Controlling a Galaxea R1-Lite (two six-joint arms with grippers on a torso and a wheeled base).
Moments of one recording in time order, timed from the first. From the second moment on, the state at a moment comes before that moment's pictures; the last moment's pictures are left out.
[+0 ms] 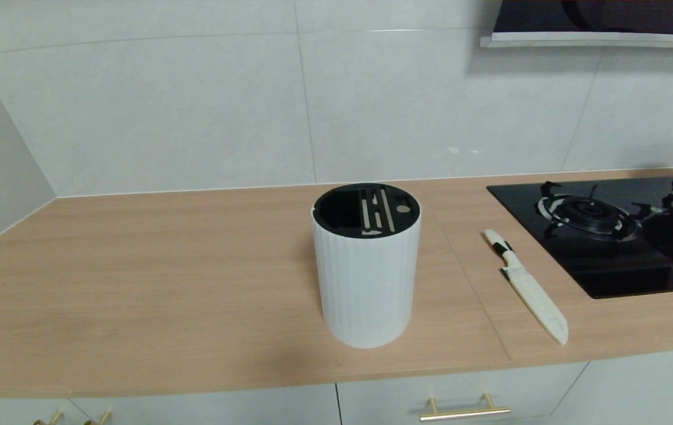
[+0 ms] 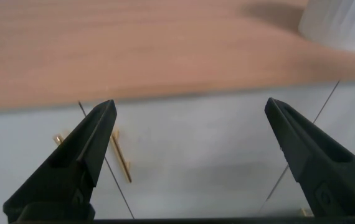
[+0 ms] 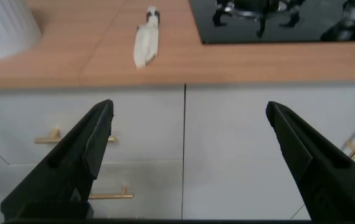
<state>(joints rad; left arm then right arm) 0.00 0.00 0.00 0.00 -0.03 0.01 0.01 0.00 0.00 0.00 0.02 -0.01</state>
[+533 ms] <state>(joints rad) 0.00 0.00 0.00 0.00 -0.03 0.01 0.01 0.00 0.00 0.00 0.02 -0.01</state>
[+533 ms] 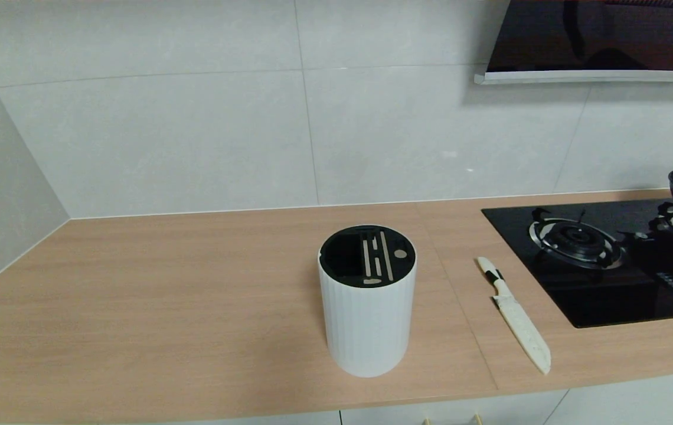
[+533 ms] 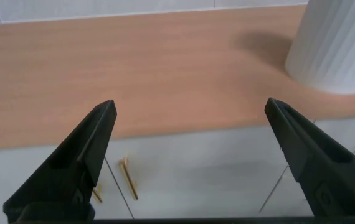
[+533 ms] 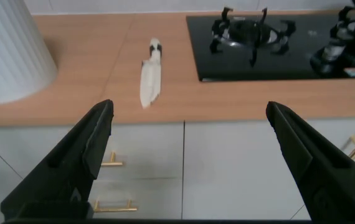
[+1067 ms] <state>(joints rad) 0.00 0.00 0.00 0.00 -0.03 0.01 0.01 0.00 0.00 0.00 0.02 -0.01</state>
